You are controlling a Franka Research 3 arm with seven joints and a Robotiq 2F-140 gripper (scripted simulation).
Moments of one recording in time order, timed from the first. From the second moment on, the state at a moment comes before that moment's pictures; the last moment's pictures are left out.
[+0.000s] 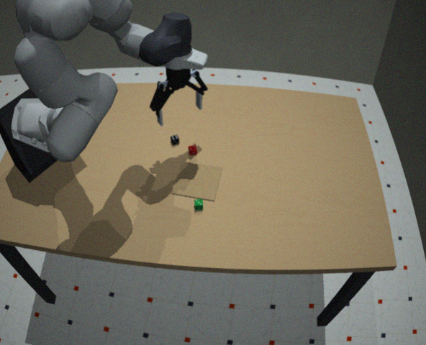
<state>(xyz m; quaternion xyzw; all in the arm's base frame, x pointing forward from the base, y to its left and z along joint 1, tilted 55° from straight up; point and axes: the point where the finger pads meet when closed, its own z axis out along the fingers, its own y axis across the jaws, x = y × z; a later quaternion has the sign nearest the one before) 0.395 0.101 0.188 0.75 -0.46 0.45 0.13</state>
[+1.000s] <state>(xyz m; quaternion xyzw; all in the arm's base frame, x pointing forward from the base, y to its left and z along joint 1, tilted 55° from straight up) 0.417 0.075 0.230 0.69 -0.56 0.46 0.07</state>
